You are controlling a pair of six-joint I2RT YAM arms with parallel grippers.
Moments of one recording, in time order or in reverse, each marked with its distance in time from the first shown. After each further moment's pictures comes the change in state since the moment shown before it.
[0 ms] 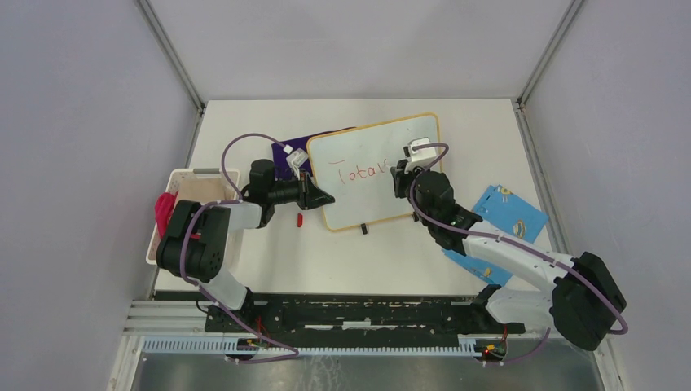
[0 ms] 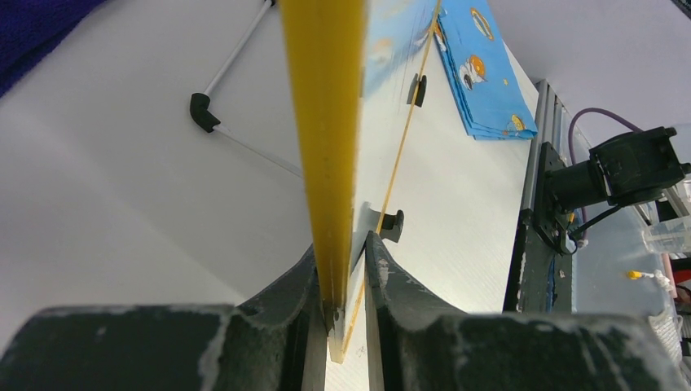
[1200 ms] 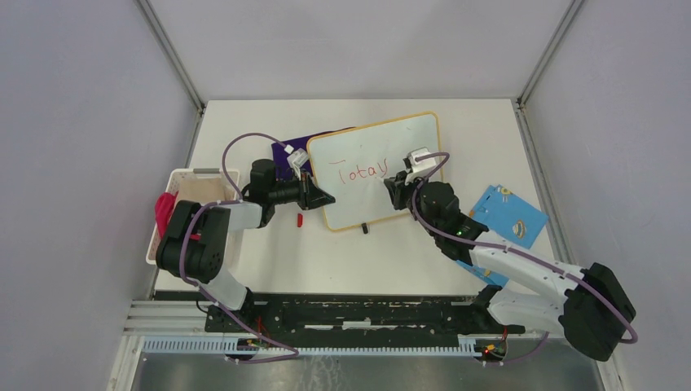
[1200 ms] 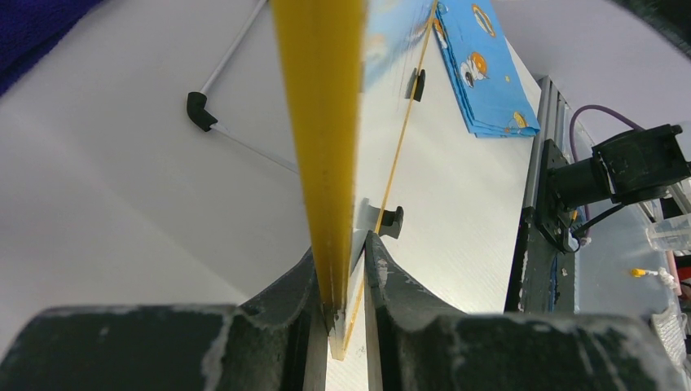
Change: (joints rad) left arm -0.007 -0.005 0.004 -0.016 -0.006 0.013; right arm 0.034 -0.069 -0.088 -0.001 -0.132 0.050
